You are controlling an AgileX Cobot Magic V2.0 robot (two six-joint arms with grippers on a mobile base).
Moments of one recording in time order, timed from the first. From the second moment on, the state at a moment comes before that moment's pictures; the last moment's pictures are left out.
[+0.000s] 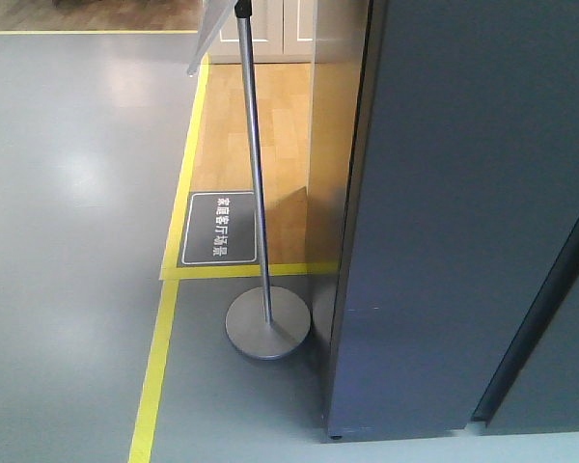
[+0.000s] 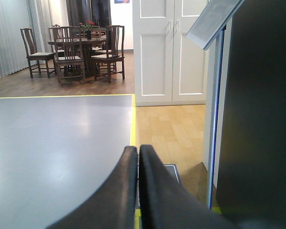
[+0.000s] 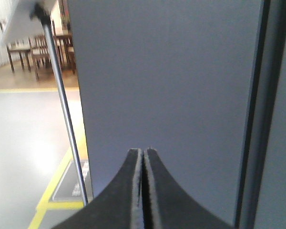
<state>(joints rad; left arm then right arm) 0.05 -0.01 0.03 0.00 0.08 -0.03 0.03 -0.01 0.03 -0.01 0.08 0.01</state>
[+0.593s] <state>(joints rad) 0.05 -0.01 0.03 0.00 0.08 -0.03 0.03 -0.01 0.03 -0.01 0.05 0.01</state>
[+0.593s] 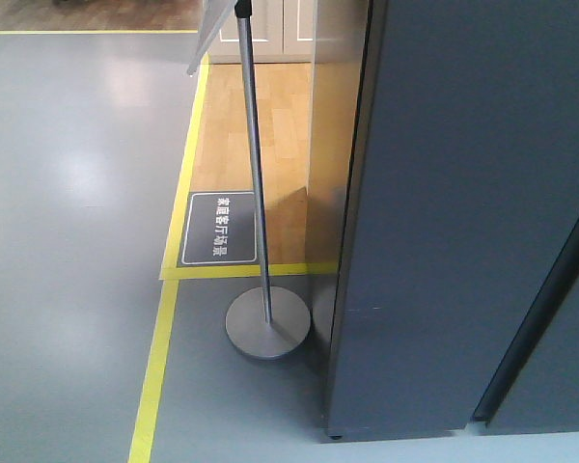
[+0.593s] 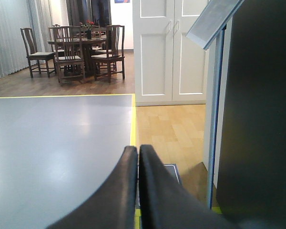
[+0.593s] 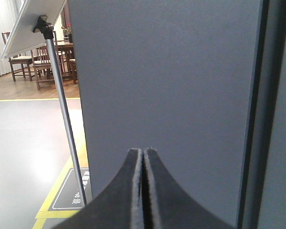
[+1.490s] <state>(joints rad) 0.05 -0.01 0.03 0.00 0.08 -0.03 0.03 -0.01 0.03 0.02 0.05 -0.03</state>
